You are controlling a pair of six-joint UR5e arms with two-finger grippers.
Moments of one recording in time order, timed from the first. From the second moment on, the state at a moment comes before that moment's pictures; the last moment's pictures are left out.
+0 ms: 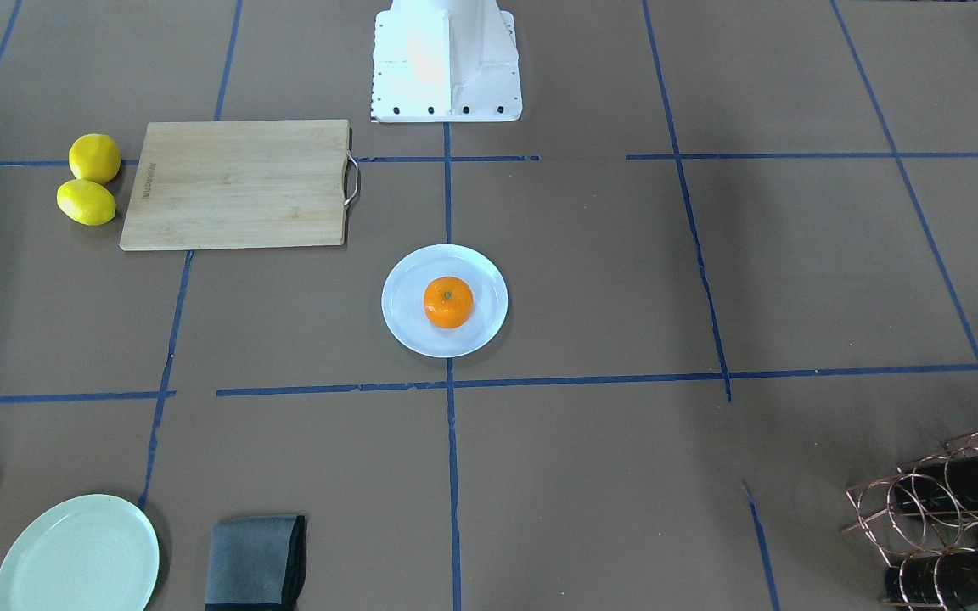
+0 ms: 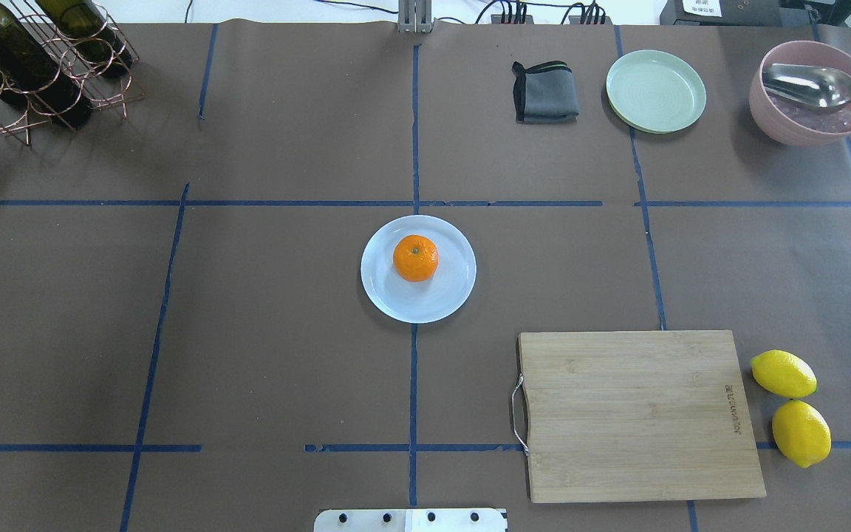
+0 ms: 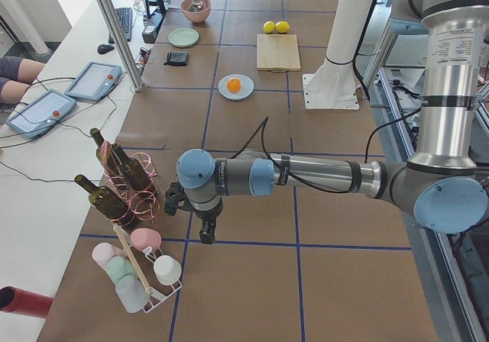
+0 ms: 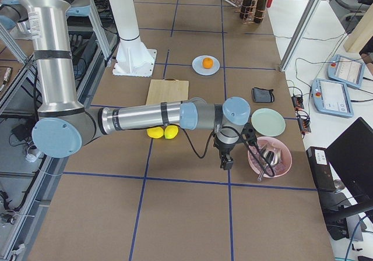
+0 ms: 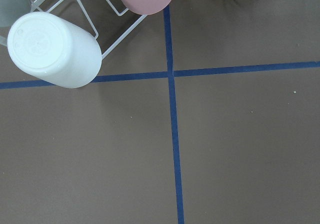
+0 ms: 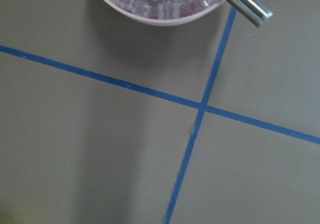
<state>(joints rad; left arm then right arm) -1.59 -1.57 -1.66 -1.46 -2.39 0.10 1.58 -1.50 1.62 -1.74 2.35 -0.30</state>
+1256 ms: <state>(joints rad) -1.59 -1.56 -1.65 -1.46 -2.39 0.10 1.65 -1.55 1.60 -1.74 2.35 -0.15</state>
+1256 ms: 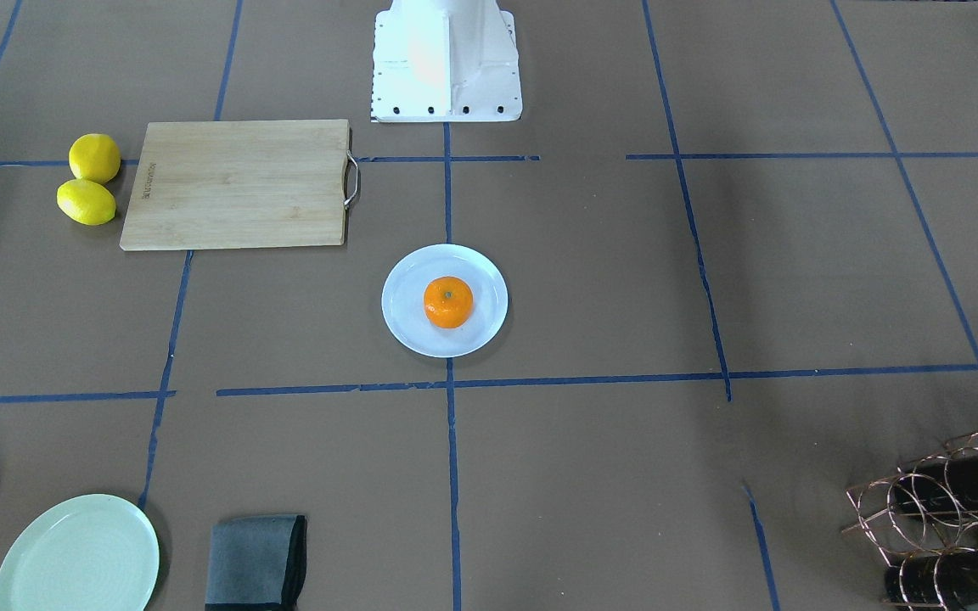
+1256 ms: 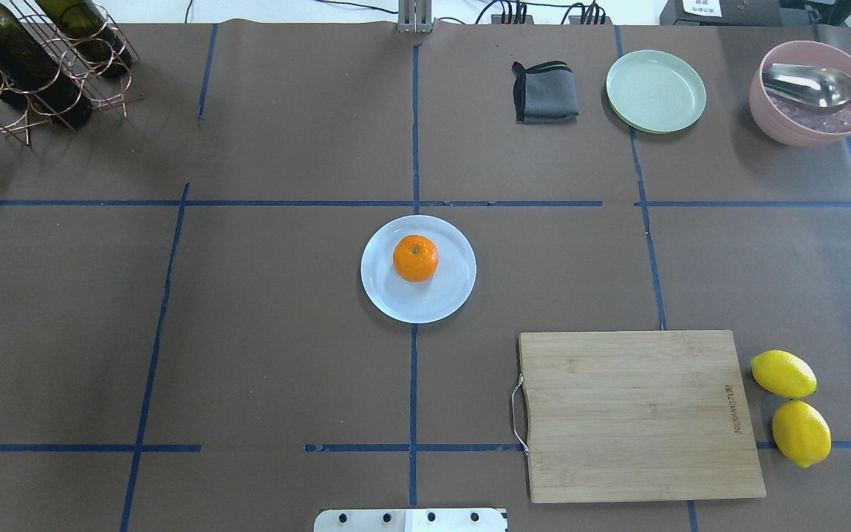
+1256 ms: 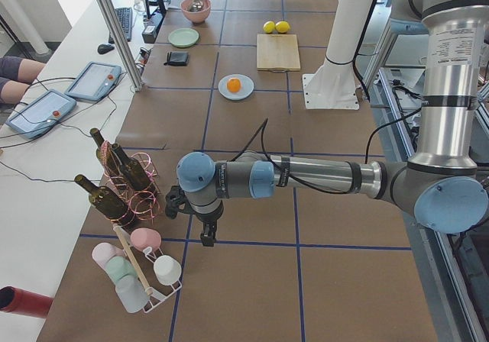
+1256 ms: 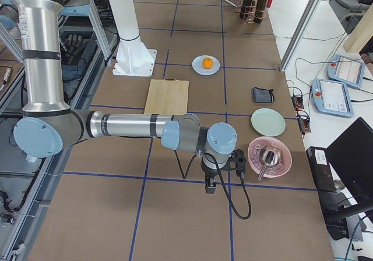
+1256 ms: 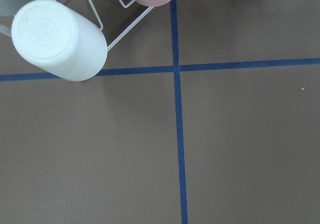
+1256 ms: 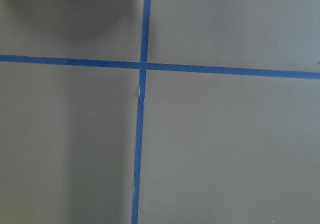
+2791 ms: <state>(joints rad) -1.59 -1.56 -1.65 -1.46 -2.39 0.09 1.65 -1.55 1.61 -1.70 2.35 -0.14</state>
